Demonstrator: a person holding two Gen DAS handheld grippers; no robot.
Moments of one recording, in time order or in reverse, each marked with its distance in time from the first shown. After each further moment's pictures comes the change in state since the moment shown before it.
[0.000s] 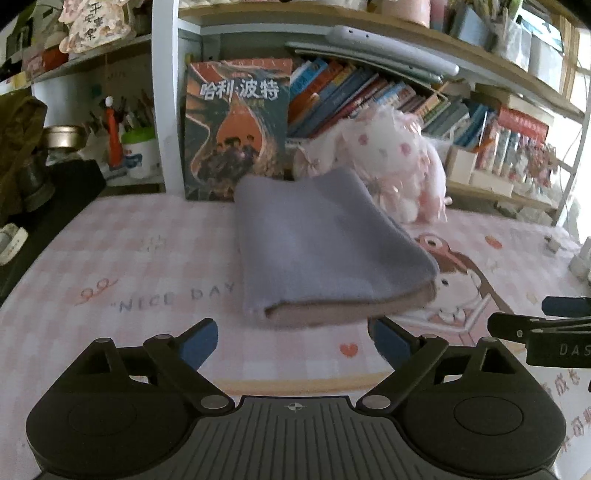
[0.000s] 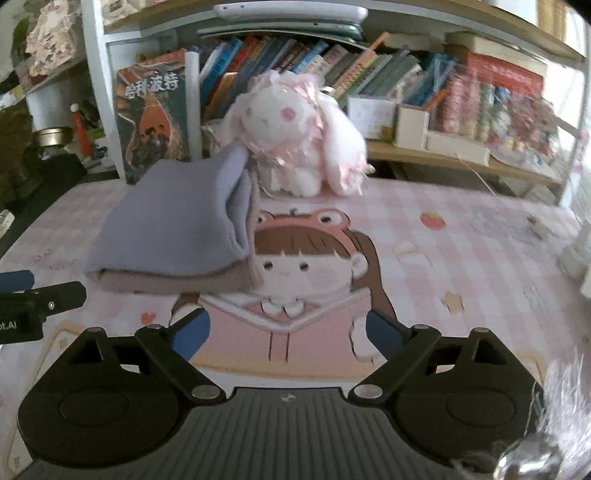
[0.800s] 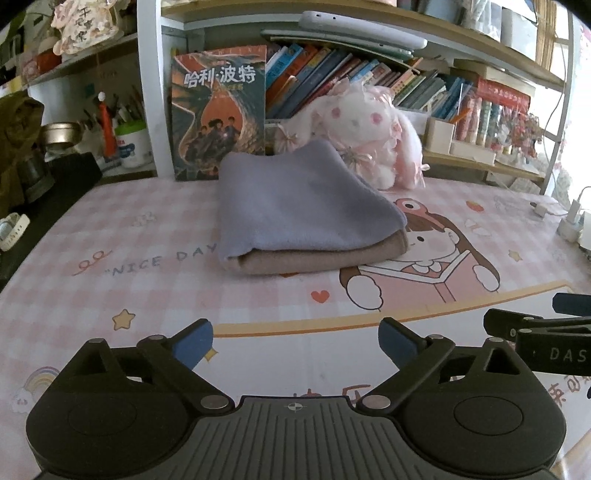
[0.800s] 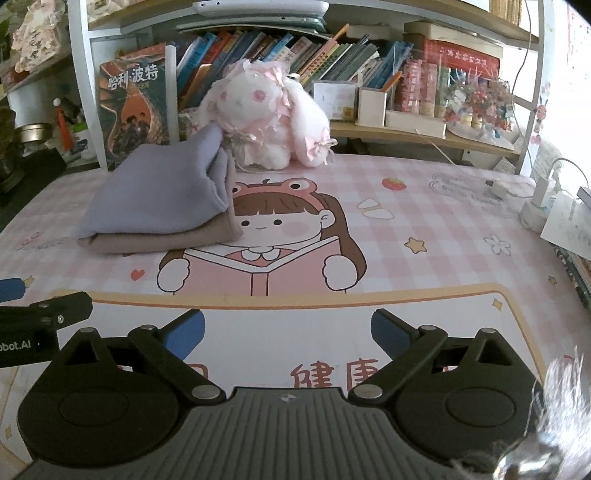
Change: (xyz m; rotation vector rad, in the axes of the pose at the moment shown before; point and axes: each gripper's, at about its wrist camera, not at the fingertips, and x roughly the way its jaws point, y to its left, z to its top) left arm -0.017 -0.025 -0.032 0.049 0.023 -0.001; right arm -0.029 0.003 -0.042 0.041 0.003 -0.088
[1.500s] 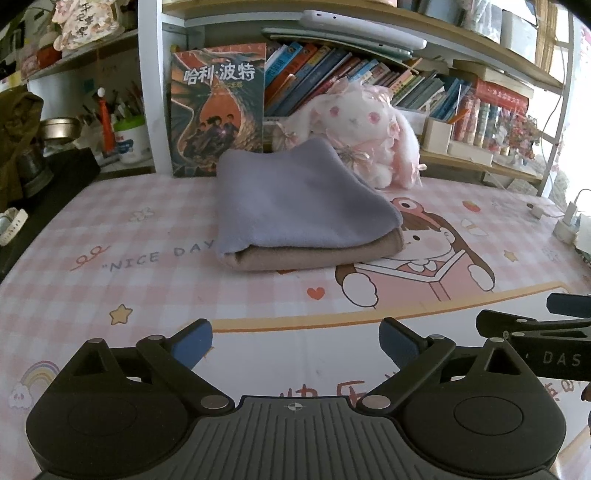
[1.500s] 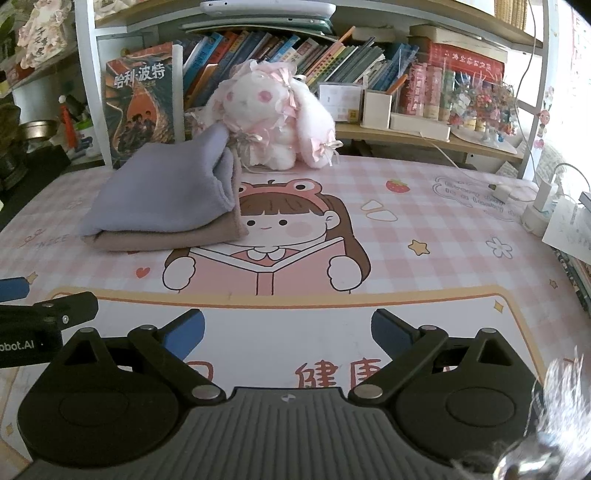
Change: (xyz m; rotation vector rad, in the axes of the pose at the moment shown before) left arm -0.003 -0.001 -0.002 -0.014 0.004 -0.010; right arm -0.003 0.003 -0.001 -0.014 0.000 0.007
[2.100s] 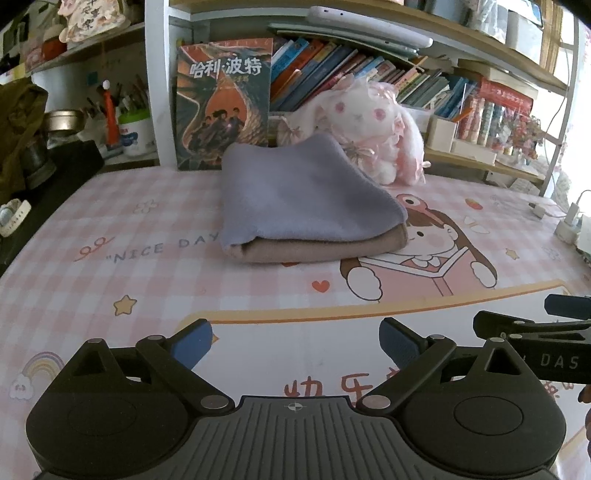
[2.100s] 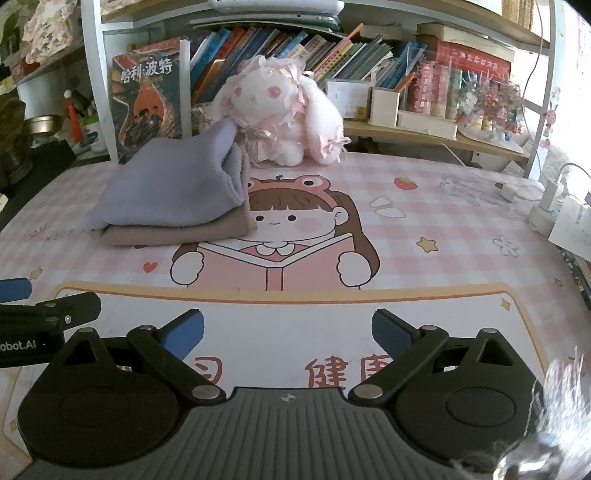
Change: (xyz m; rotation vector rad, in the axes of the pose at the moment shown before) left arm 0.000 0.004 -0.002 -0.015 0.017 0.003; right arm 0.001 0.006 -0.001 -0.013 0.013 0.014
